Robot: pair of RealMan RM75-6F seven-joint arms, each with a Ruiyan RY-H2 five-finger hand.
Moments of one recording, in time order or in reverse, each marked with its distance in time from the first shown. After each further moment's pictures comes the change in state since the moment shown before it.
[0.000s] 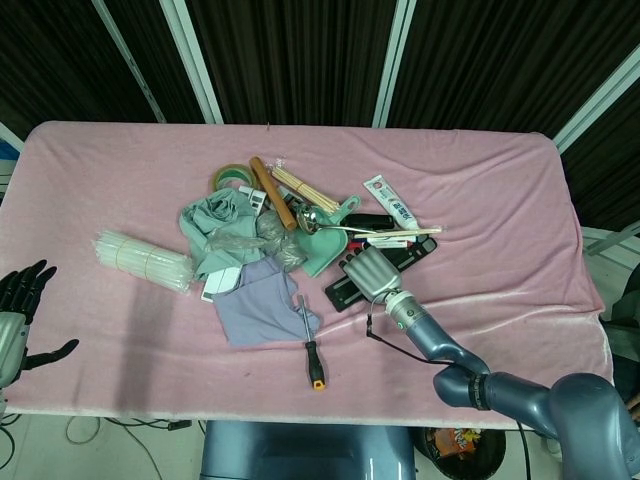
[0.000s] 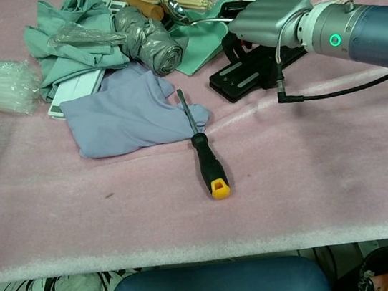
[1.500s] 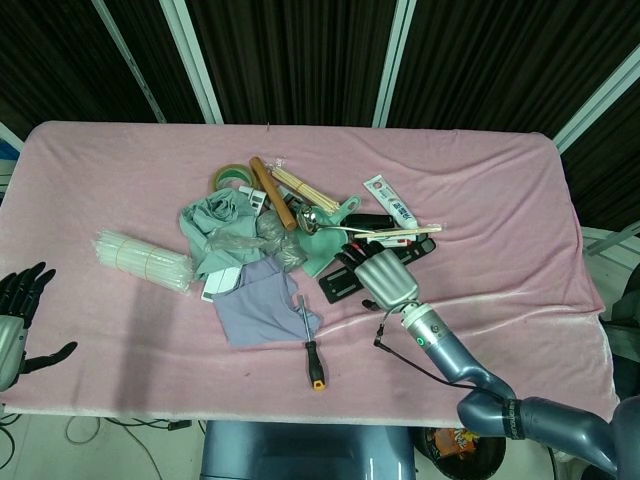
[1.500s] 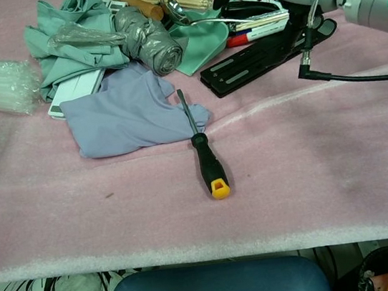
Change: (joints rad) left arm 0.009 -0.002 0.008 0.012 0.021 0.022 -0.001; right arm -0.147 0.134 0.073 -0.283 -0.110 0.125 0.058
